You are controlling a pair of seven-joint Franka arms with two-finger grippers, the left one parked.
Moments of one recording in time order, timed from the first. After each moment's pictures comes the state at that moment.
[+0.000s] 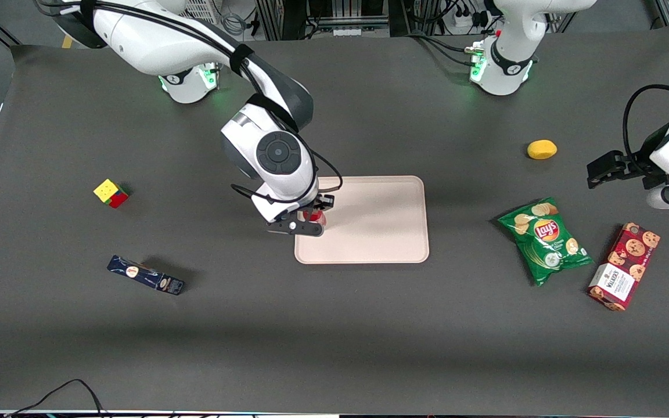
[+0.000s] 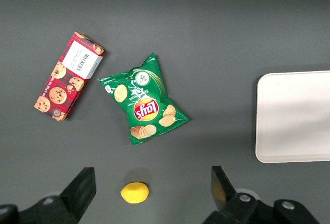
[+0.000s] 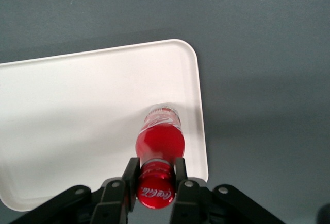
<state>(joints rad) 0.30 0.64 0.49 -1.43 -0.23 1.92 0.96</state>
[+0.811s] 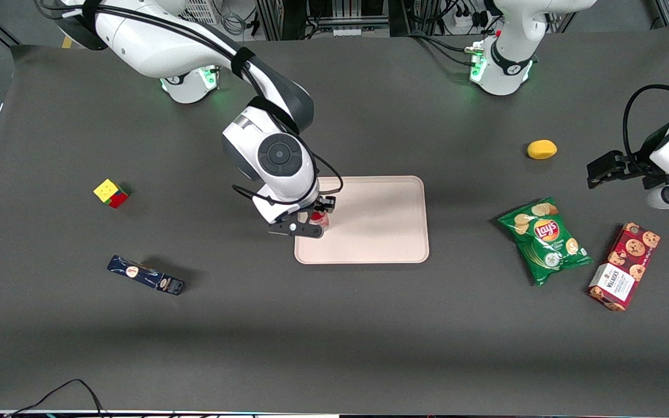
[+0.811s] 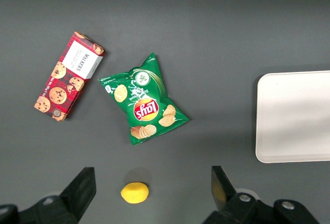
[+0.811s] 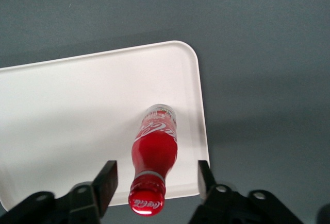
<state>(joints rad) 0.30 0.65 0.49 -1.43 -0.24 1.93 0.98</state>
